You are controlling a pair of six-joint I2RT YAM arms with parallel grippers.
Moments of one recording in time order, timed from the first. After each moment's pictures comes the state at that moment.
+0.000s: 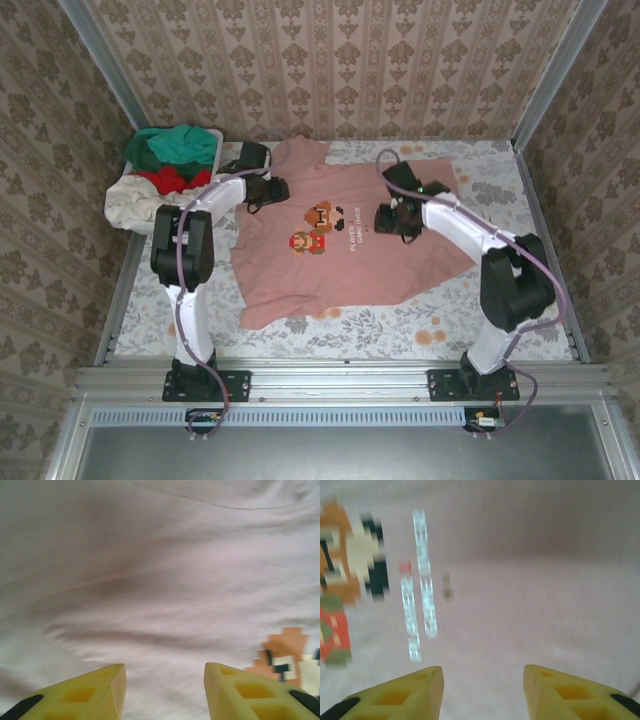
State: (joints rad) left arm -0.30 2.10 1.62 -0.51 0.16 -0.39; right arm 0.38 1.70 1.26 -0.74 0.05 0.50
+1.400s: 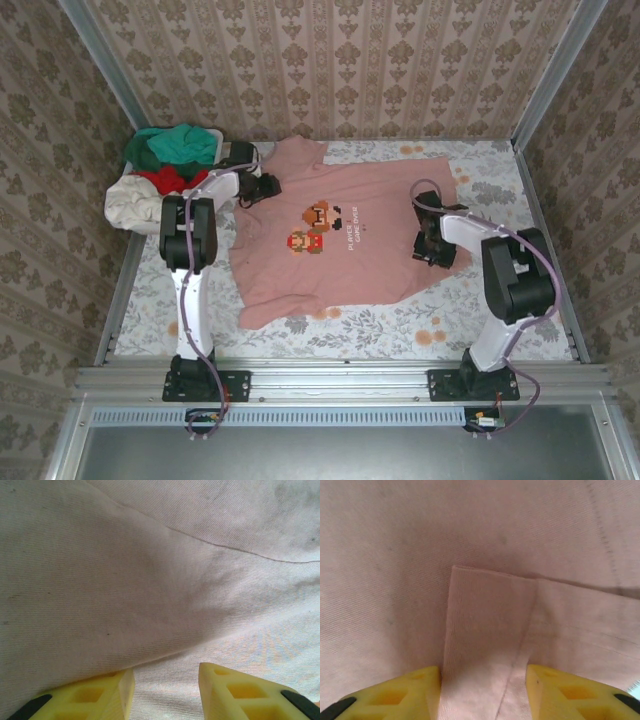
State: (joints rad) left arm -0.19 2.30 1.77 -0.49 0.29 -0.38; right arm 0.19 1.77 1.05 -0.72 0.19 0.63
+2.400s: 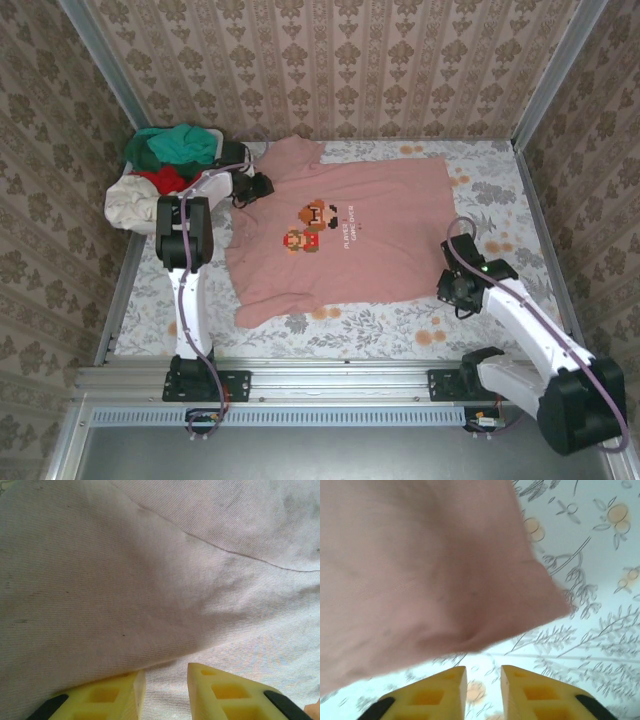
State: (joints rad) left arm -0.15 2.31 1.77 -0.48 0.33 -0.39; right arm 0.23 1.00 0.65 -0.93 0.15 0.70
